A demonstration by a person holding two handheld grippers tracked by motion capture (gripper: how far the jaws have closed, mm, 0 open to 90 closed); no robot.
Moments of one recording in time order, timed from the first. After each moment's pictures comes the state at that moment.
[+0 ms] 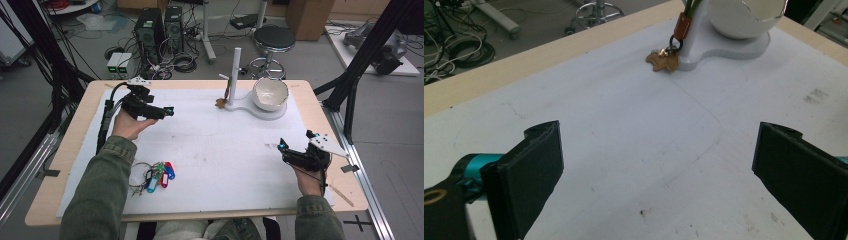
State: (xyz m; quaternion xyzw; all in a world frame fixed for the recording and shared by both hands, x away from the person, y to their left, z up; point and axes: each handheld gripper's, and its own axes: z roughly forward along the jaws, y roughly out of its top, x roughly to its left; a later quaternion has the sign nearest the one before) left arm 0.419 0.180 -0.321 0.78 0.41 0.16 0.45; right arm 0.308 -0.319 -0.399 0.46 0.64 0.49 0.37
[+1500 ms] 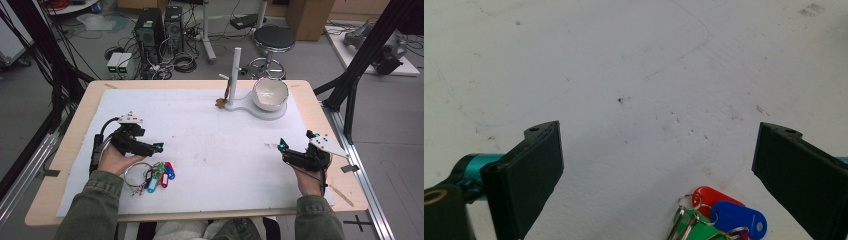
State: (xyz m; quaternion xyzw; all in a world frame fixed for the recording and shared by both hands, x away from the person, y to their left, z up) left arm 0.351 0.203 -0.373 0.81 0.41 0.13 0.41; right arm 0.306 -0.319 -0.399 0.46 0.64 0.49 0.37
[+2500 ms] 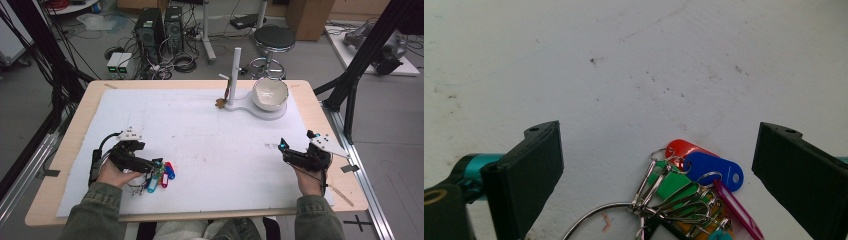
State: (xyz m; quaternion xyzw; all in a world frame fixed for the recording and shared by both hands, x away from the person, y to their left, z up) left arm 0.319 0.204 -0.395 0.82 0.39 0.12 0.41; right arm 0.306 -0.320 -0.399 0.46 0.64 0.49 0.37
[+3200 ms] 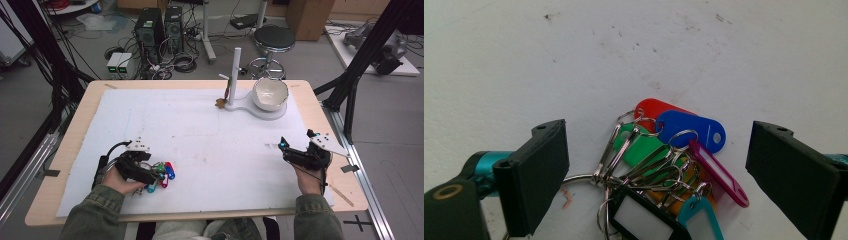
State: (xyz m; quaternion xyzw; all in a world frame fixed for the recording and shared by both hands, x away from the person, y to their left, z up) left arm 0.307 0.191 -0.414 0.85 0.37 0.09 0.37; right arm 0.310 -0.320 -0.398 0.47 0.63 0.49 0.37
